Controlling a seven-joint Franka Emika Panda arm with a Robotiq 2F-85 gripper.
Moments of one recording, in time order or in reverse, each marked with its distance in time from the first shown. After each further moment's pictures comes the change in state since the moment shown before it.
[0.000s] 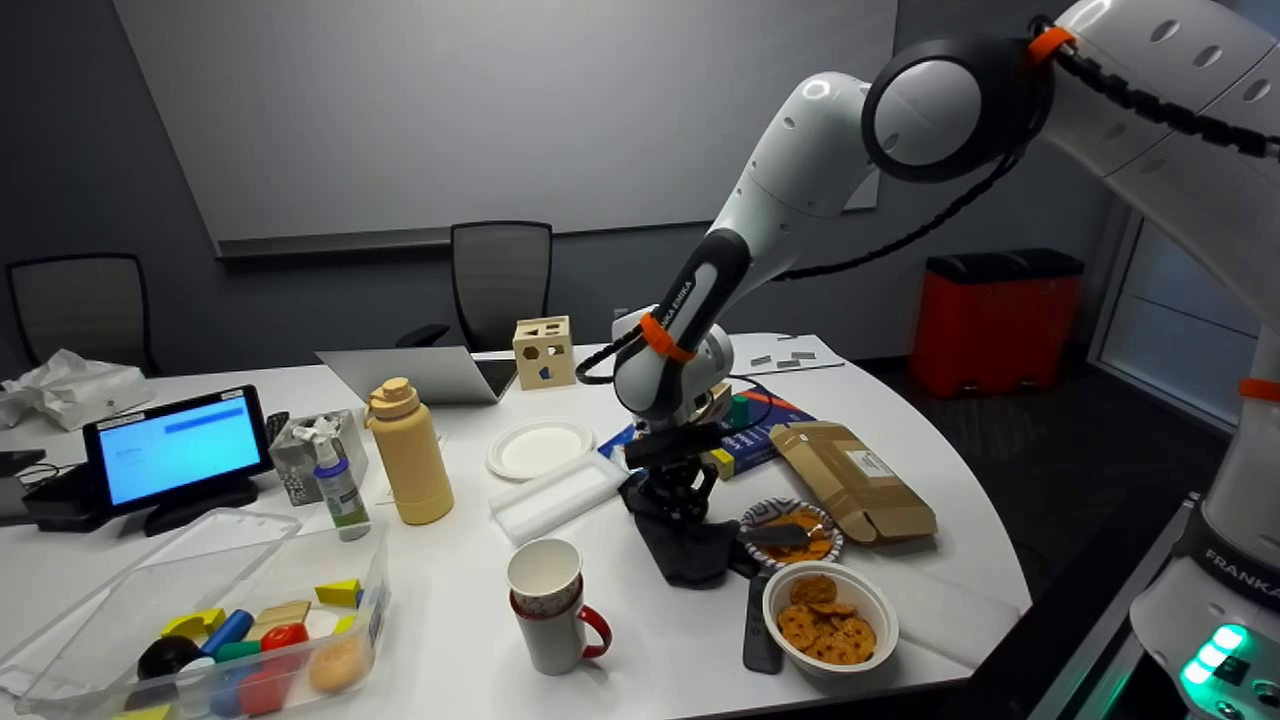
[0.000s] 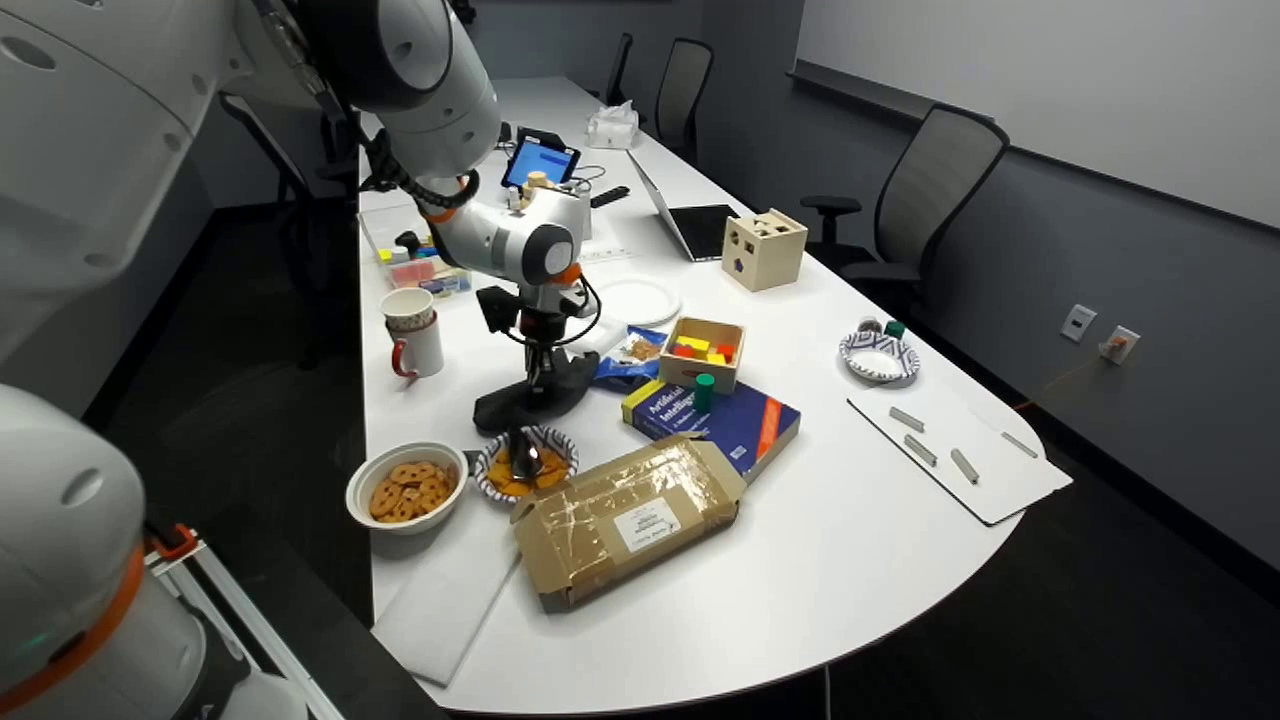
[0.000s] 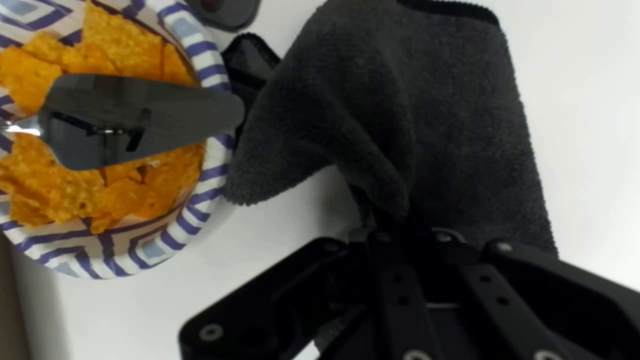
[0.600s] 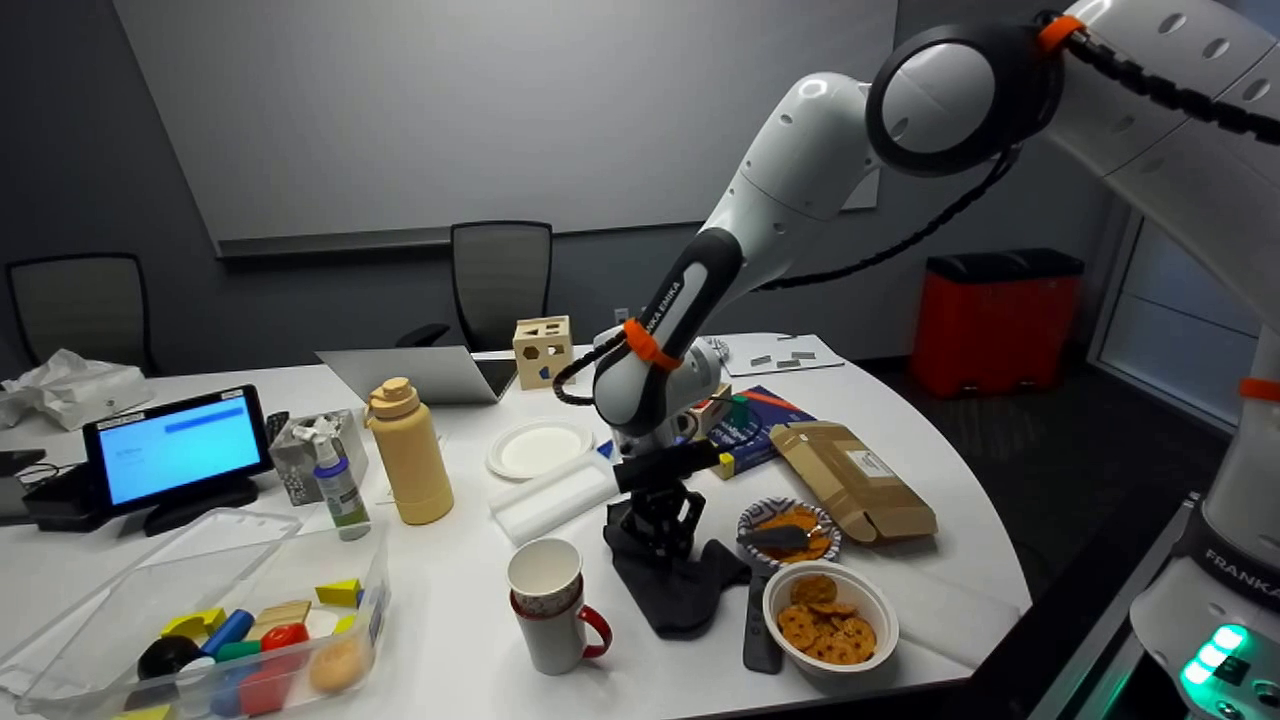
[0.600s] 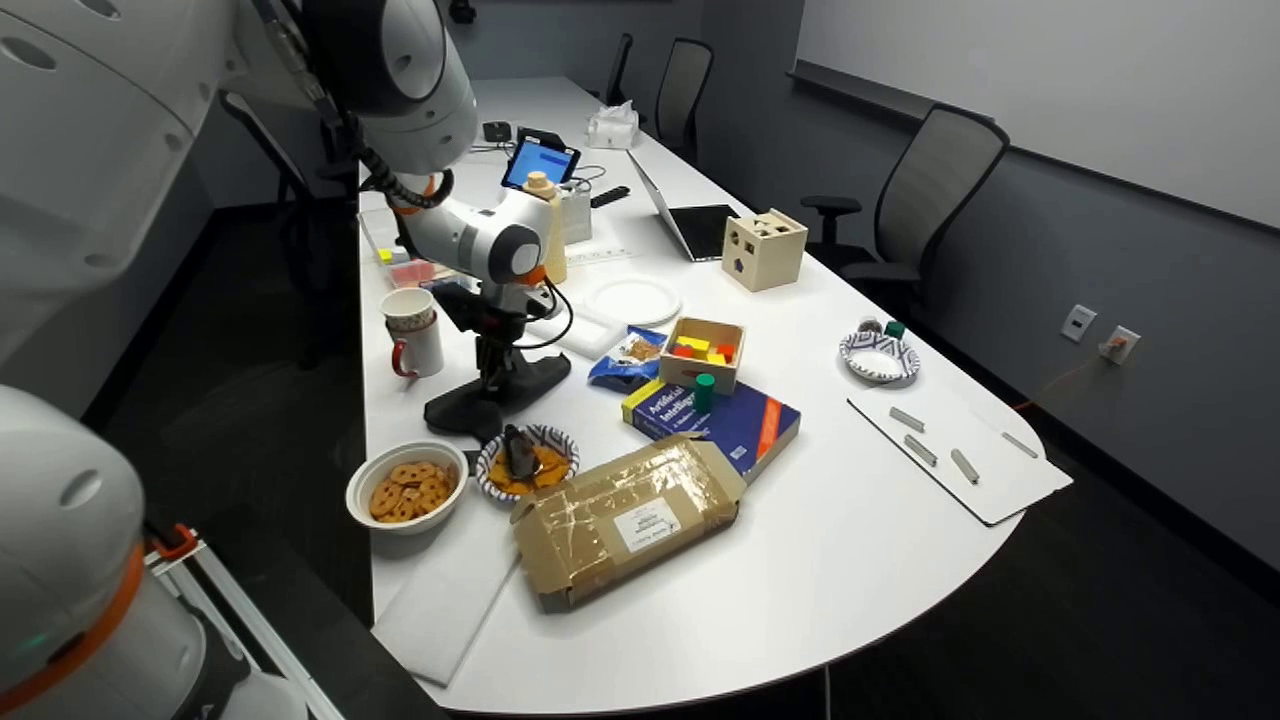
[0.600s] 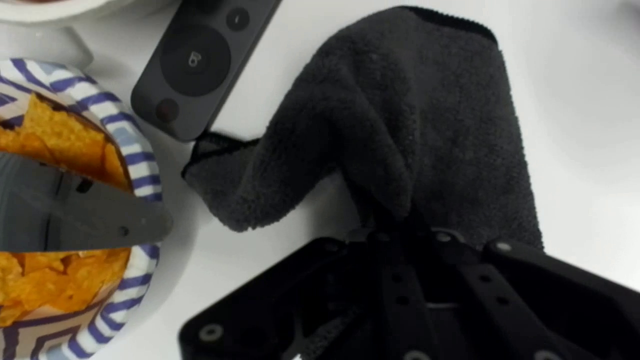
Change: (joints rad) arm -0.005 0.000 0.108 -0.017 0.044 -0.050 -0.163
